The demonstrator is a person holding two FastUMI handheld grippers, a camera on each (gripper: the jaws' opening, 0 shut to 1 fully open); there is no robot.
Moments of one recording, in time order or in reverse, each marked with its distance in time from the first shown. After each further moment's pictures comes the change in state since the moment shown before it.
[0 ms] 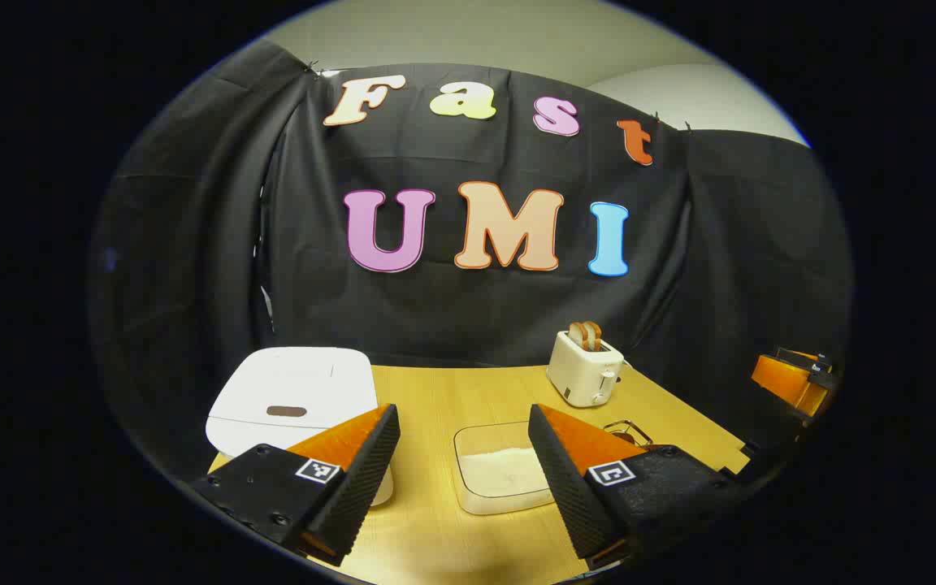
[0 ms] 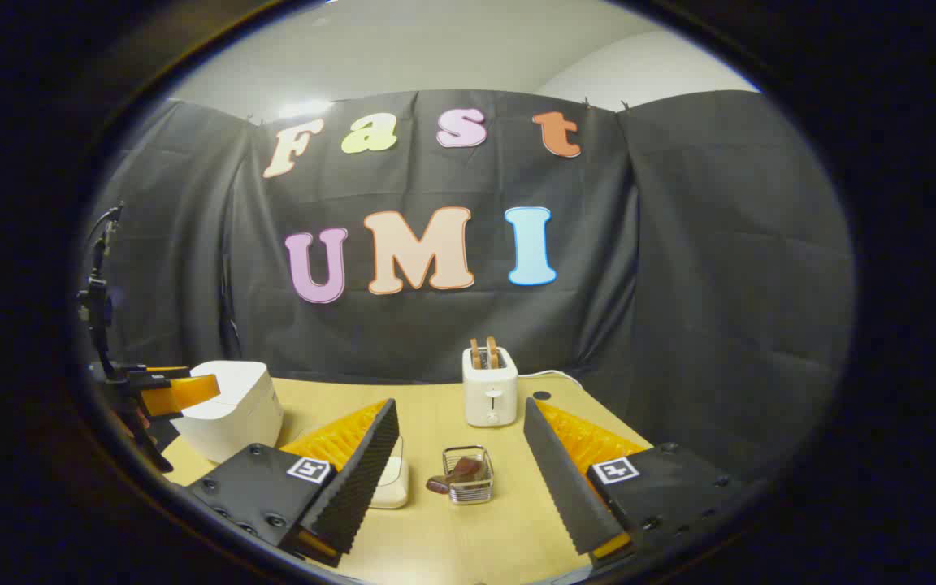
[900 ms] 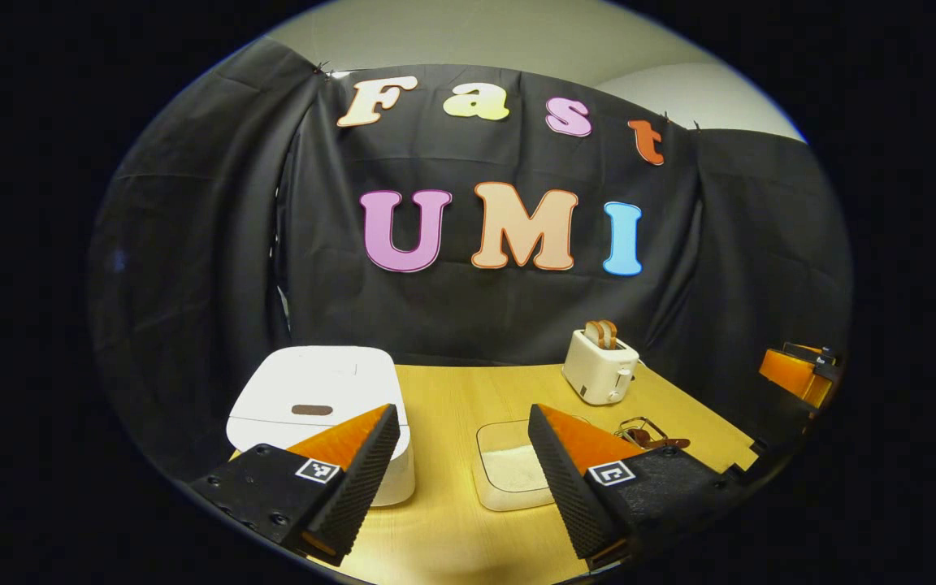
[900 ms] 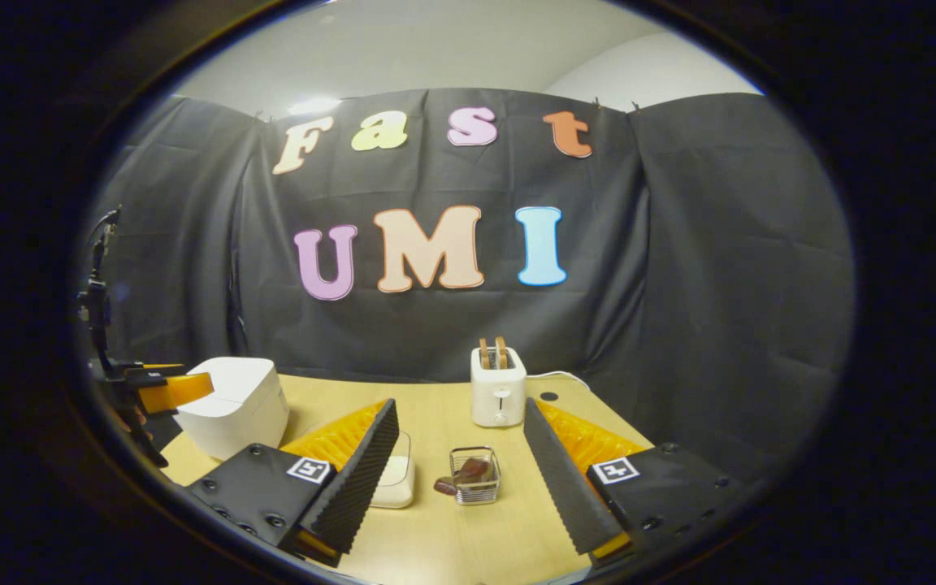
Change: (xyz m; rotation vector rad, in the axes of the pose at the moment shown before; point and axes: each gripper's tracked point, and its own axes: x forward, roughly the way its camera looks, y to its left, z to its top) left arm -0.009 0.028 -0.003 0.008 -0.002 0.047; right arm 0.004 0.017 -0.003 -0.017 0.006 0.030
